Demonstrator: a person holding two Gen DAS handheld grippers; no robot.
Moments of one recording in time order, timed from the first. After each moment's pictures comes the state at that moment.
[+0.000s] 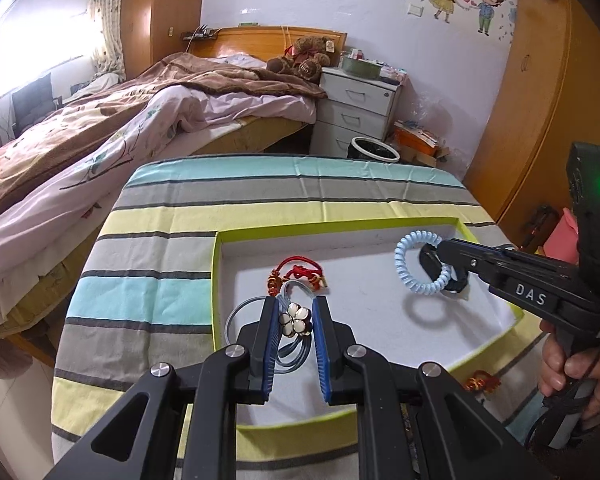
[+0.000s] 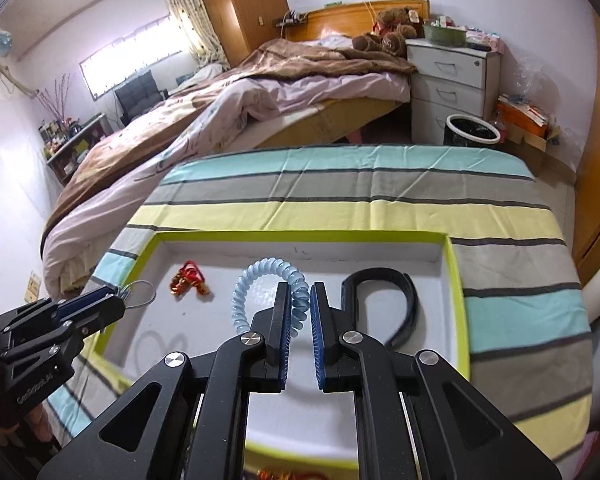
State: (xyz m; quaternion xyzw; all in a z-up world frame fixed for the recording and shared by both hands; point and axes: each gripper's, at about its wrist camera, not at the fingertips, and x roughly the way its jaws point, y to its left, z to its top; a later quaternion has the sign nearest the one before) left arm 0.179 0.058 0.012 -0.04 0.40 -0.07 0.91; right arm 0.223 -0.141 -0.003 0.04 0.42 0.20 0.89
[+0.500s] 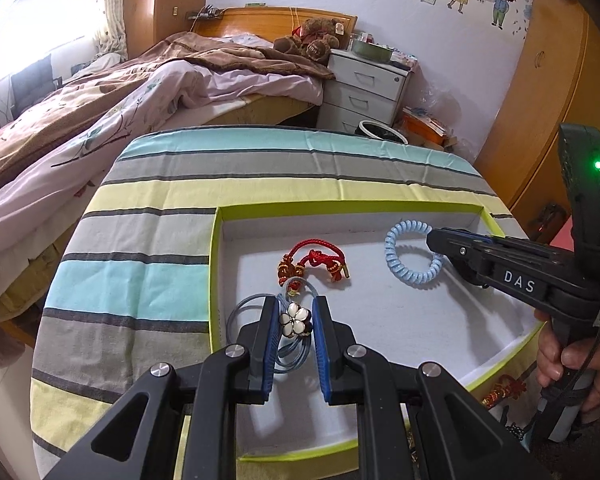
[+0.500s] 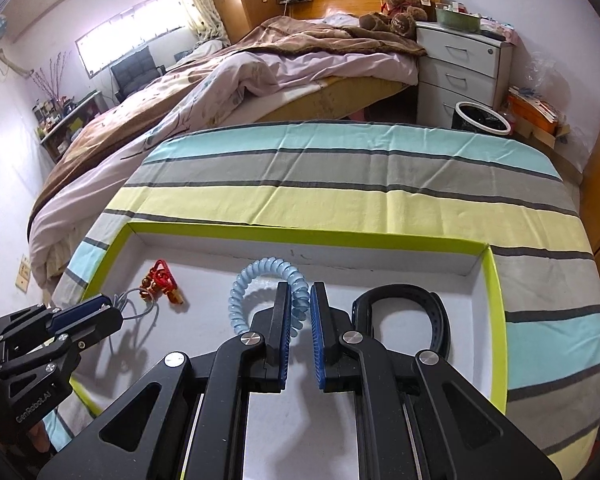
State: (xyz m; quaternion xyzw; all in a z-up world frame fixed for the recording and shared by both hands) left arm 0.201 0.064 -0.017 -0.06 0.43 -0.06 0.90; right arm 0.246 -0.126 -0.024 0.01 0.45 0.20 0.87
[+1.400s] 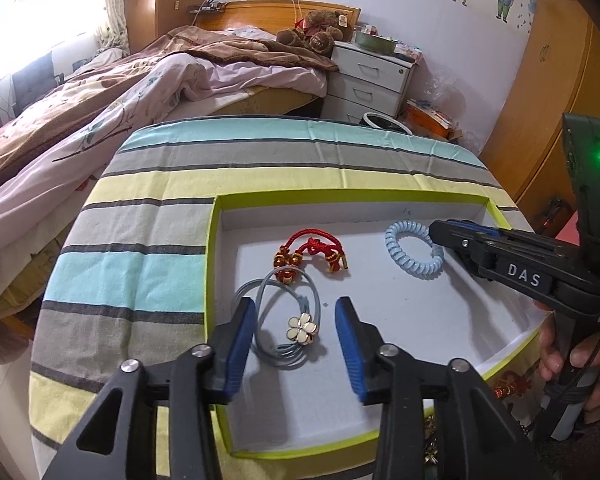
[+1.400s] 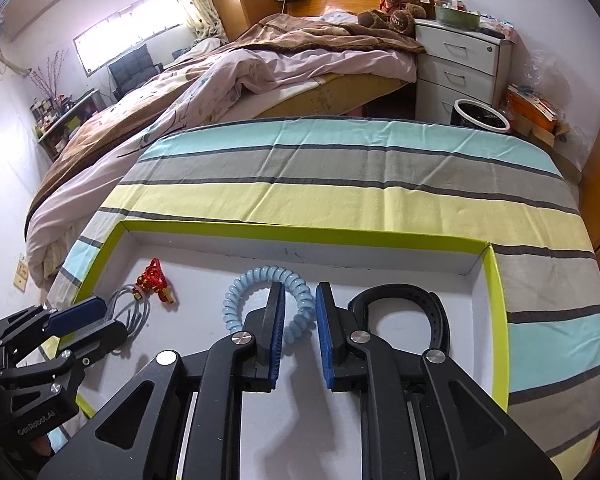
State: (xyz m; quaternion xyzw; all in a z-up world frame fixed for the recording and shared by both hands) left arm 0.200 0.060 -0.019 -0.05 0.44 -0.05 0.90; right arm 0.252 -0.127 -0.025 0.01 0.45 0.19 0.87
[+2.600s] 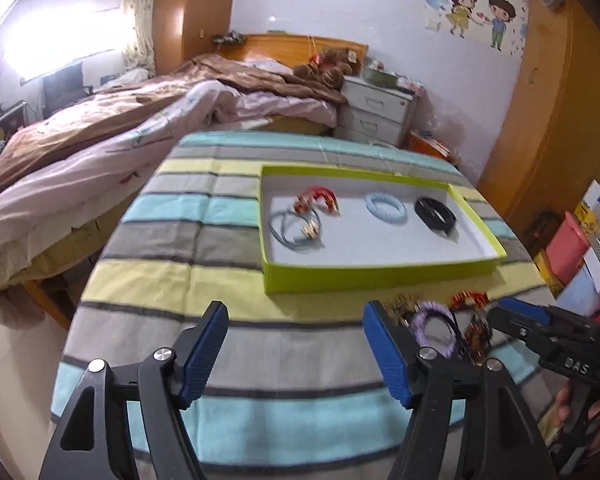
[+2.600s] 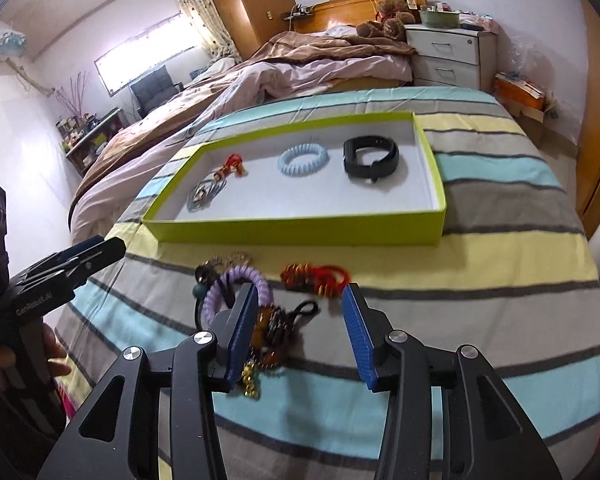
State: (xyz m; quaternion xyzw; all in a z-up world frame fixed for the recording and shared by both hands) left arm 0.069 0.069 0.002 -0.07 0.38 -0.03 0.92; right arm 0.097 -0.174 -0.023 0.06 0.43 0.22 0.88
